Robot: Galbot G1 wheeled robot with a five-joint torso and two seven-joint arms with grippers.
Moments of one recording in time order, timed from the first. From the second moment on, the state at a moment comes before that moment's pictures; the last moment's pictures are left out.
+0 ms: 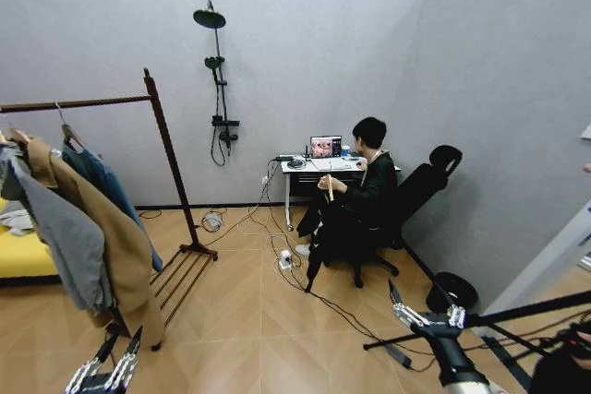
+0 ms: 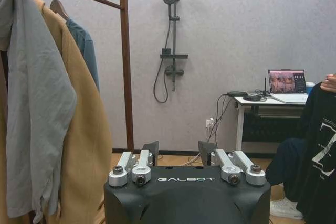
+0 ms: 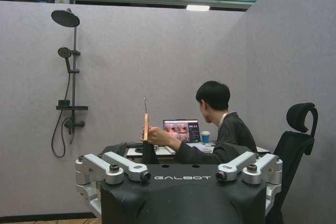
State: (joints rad) left arm 2.02 -1.40 -0.95 -2.42 -0.44 0.00 0.09; right arm -1.87 1.32 0.78 2.39 0.35 0.17 0.11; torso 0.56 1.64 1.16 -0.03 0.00
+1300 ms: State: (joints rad) left arm 2.02 -1.40 -0.95 -2.42 -0.44 0.00 0.09; right arm -1.81 1.28 0.77 2.43 0.37 0.03 0.16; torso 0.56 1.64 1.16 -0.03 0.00
